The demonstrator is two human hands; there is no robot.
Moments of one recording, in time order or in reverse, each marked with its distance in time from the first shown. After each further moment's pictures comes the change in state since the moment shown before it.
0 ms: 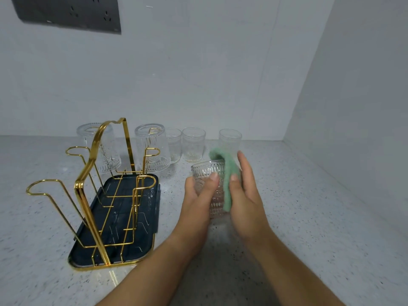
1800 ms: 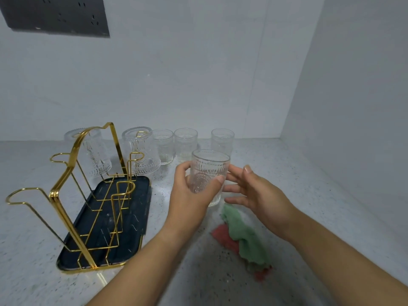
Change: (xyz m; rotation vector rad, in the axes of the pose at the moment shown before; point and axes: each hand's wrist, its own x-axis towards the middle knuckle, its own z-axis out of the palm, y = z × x) left_hand 0.009 0.012 0.016 0.451 0.140 0.195; right_hand 0.032 -0.002 -0.081 0.104 -0.378 0.209
